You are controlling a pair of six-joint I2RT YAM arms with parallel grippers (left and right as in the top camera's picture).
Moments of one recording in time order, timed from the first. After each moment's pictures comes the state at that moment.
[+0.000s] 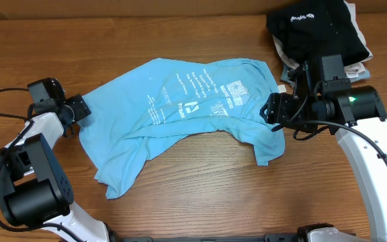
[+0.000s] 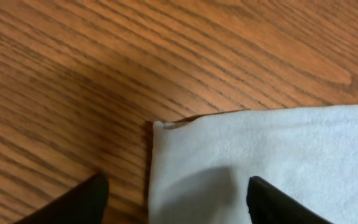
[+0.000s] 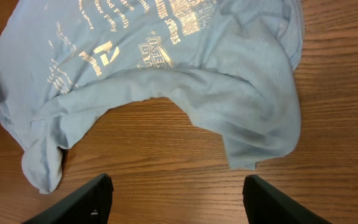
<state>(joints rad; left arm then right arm) 0.38 1.88 1.03 -0.16 0.05 -0.17 0.15 1.40 1.37 -1.18 -0.29 0.33</state>
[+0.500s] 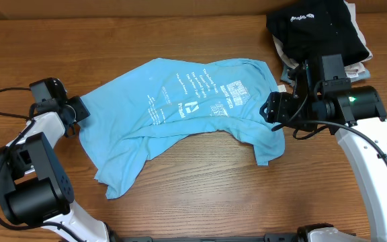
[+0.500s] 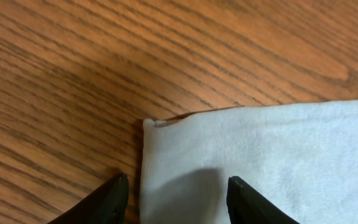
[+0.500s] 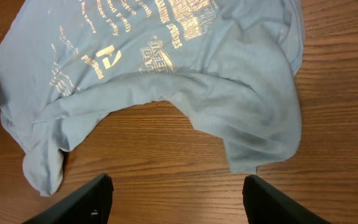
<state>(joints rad) 0.37 1.89 1.03 -0.16 0.05 -0.17 0.15 1.40 1.37 -1.17 -0.29 0.33</state>
